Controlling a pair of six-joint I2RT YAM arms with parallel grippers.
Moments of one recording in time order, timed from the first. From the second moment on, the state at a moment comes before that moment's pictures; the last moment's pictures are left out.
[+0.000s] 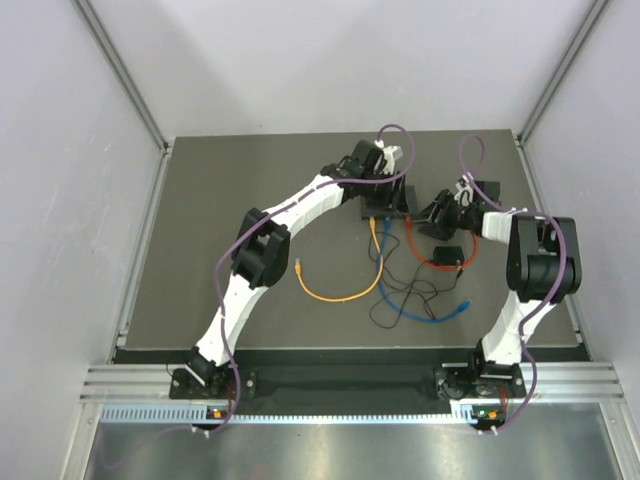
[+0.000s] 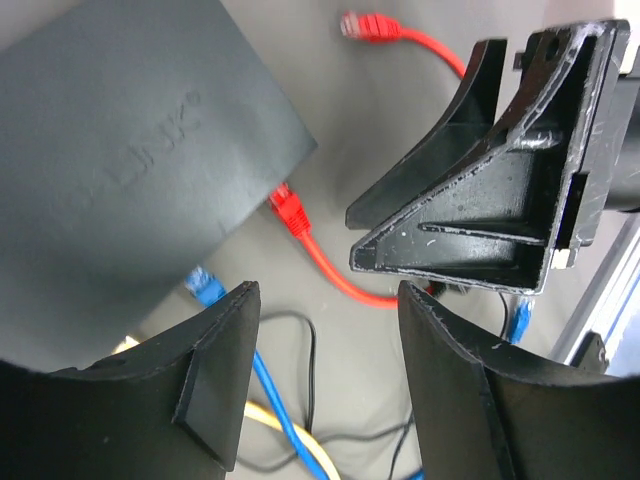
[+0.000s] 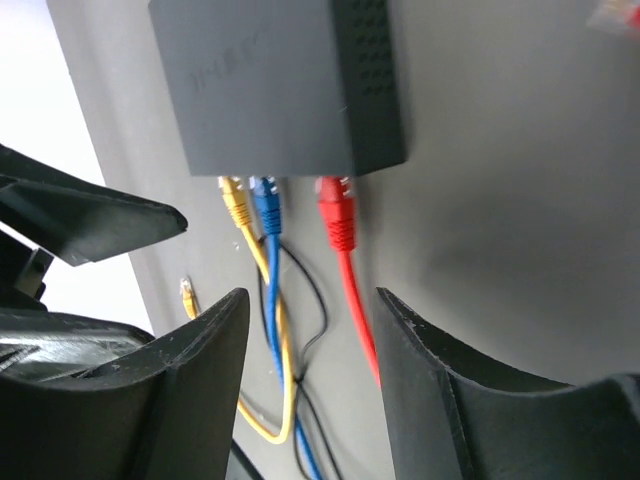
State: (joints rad) left arm -0.67 2.44 2.20 -0.48 0.46 -0.42; right arm -0.07 1.84 0.97 0.03 -0.73 0.63
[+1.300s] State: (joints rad) left arm -0.63 2.55 2.24 -0.39 0.48 -0.56; right arm -0.09 2.09 1.02 0.35 -0.87 0.81
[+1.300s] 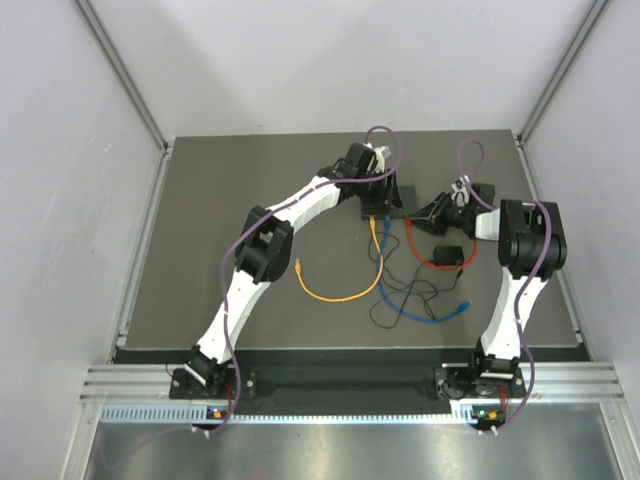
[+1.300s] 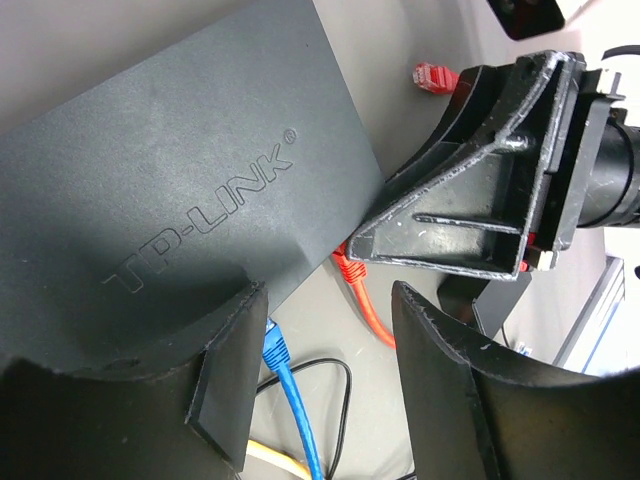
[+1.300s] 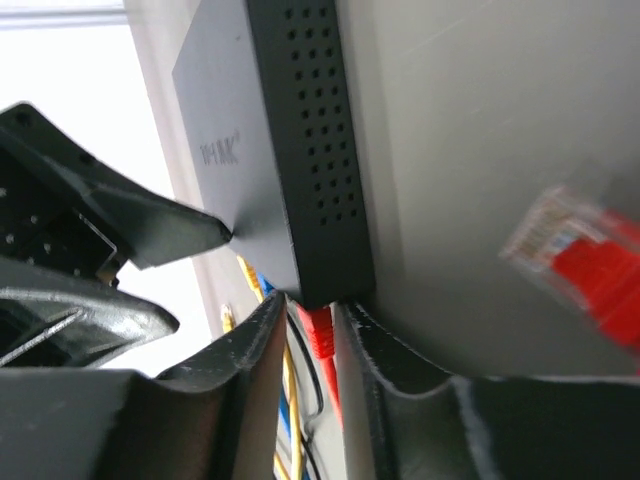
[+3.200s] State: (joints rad) left arm -0.63 2.43 2.11 -0.49 0.38 -0.54; right arm -0.04 1.77 1.16 -0.52 -0.66 0.40
